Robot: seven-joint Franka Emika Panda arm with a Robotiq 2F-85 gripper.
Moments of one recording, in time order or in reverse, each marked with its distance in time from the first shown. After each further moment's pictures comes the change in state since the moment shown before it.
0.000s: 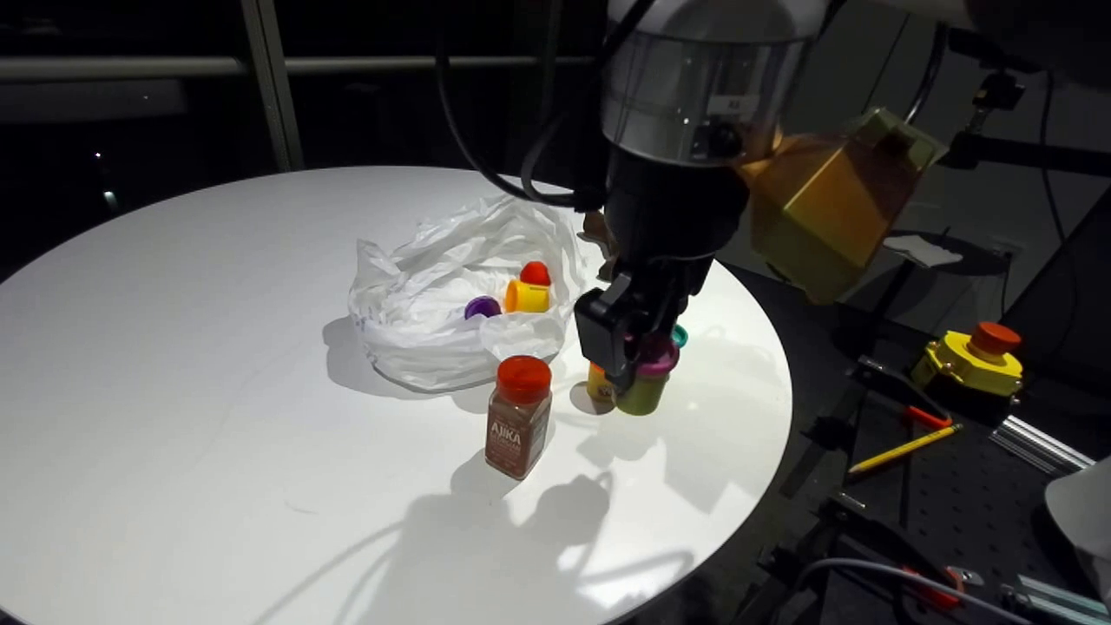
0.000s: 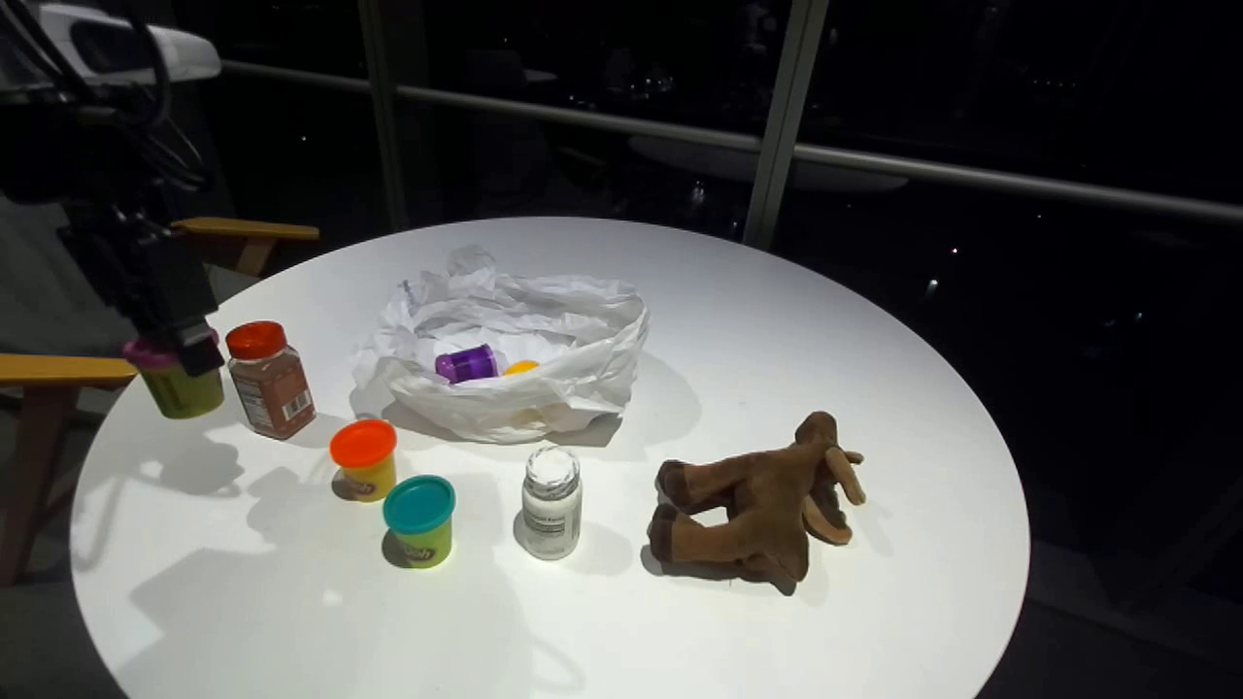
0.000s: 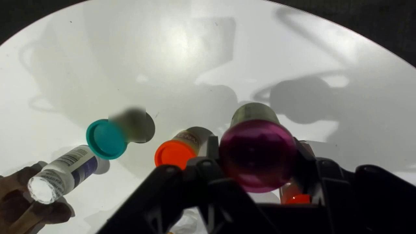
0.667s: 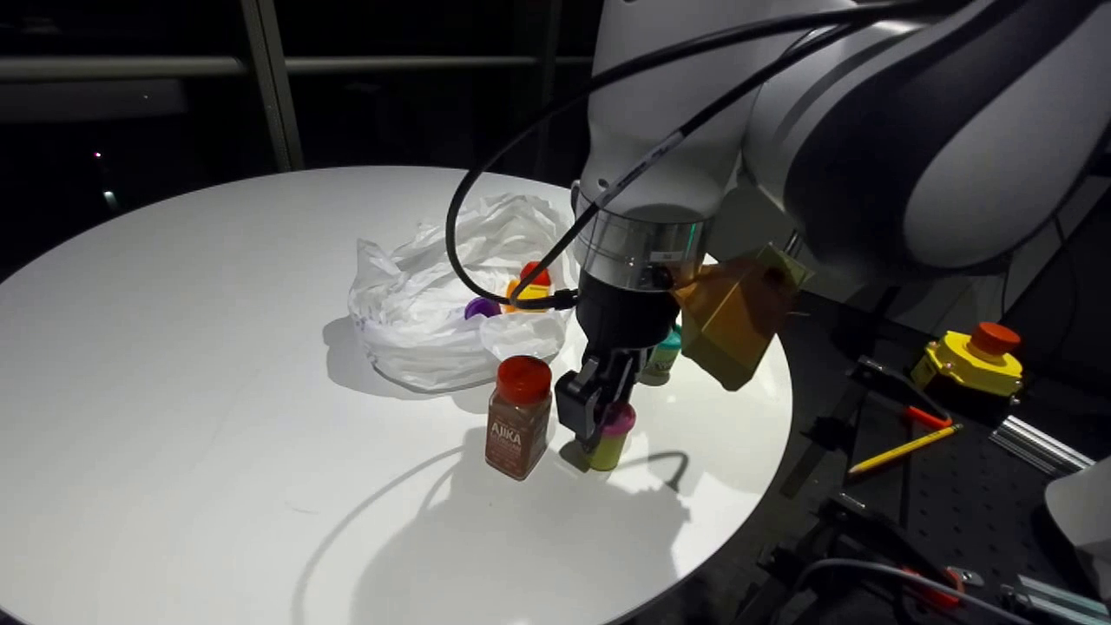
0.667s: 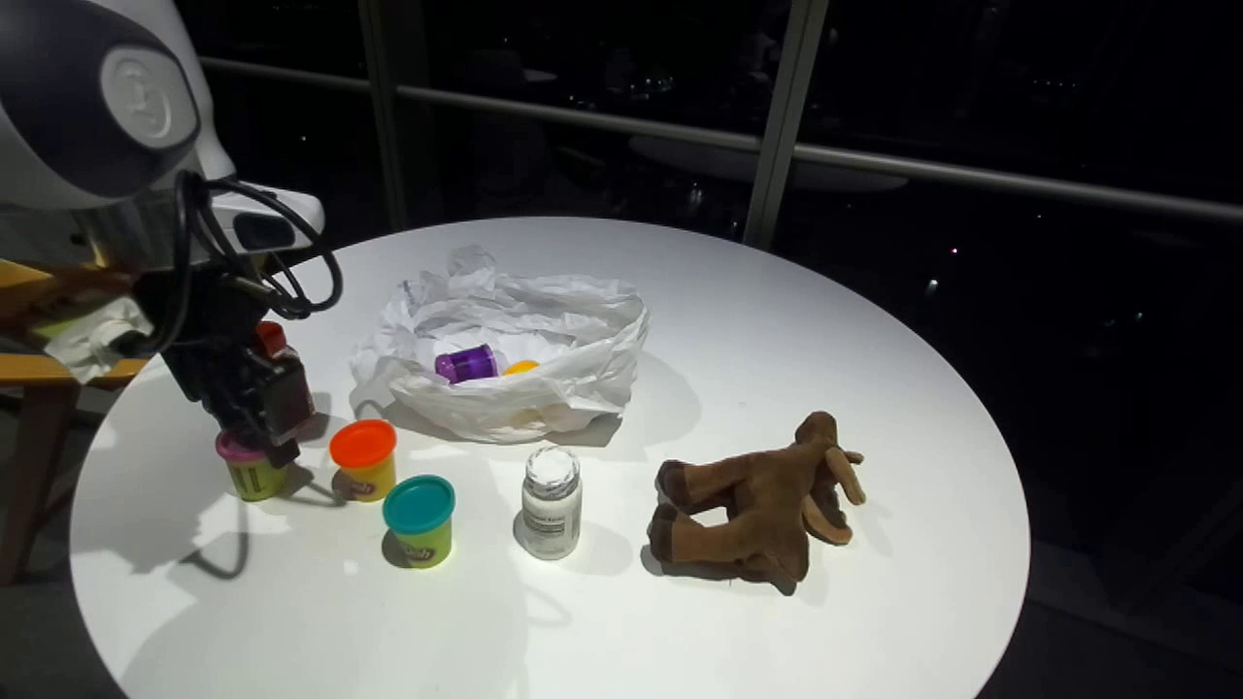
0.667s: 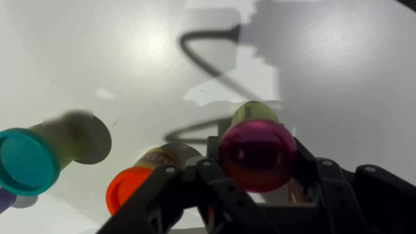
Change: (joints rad) arm -0.027 0.271 -0.098 0.020 -0.010 0.312 -0.163
